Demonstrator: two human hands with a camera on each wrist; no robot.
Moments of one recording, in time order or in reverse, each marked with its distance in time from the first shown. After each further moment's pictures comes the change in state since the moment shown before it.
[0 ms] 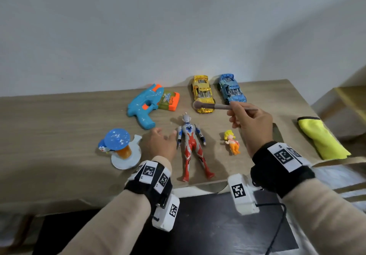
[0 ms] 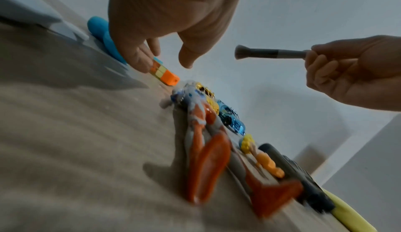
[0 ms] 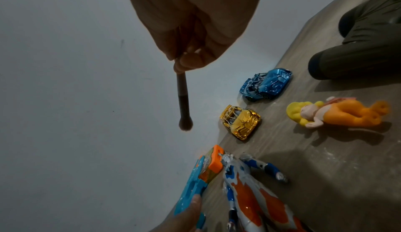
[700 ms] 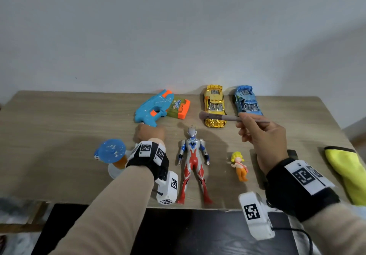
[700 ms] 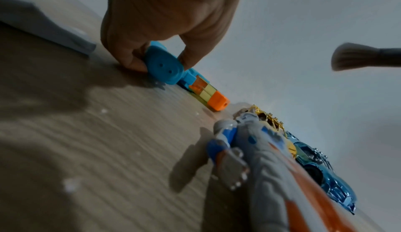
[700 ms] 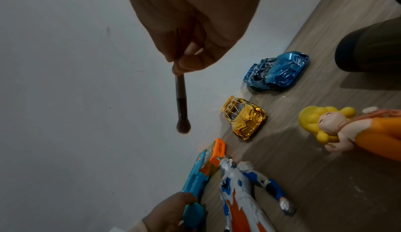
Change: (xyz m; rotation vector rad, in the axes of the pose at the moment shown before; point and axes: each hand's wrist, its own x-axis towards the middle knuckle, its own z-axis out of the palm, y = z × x) left_hand 0.087 0.033 0.002 -0.018 0.227 -0.315; right_hand 0.052 0.007 -0.005 0.040 -0.175 0.040
